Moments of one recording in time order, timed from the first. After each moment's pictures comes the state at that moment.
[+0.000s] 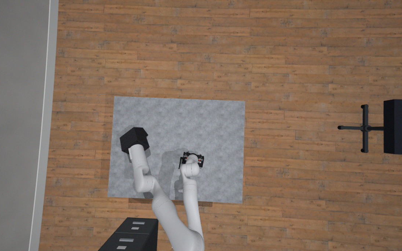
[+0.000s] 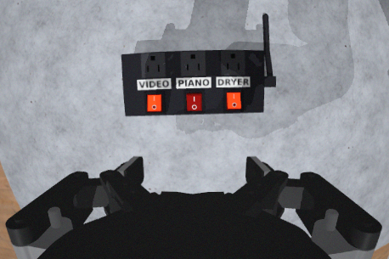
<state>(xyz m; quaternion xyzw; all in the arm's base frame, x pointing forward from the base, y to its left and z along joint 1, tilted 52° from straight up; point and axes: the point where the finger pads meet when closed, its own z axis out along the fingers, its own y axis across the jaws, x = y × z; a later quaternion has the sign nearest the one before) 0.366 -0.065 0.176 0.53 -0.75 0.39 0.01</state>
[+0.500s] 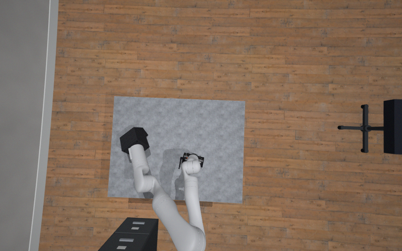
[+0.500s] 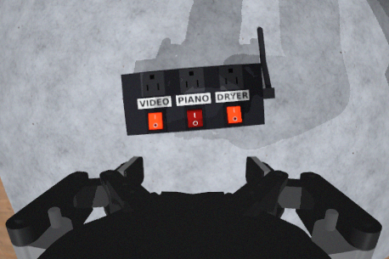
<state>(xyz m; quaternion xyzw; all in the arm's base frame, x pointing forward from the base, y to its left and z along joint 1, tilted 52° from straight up) 0.363 -0.077 0.181 0.49 -0.76 0.42 0.03</state>
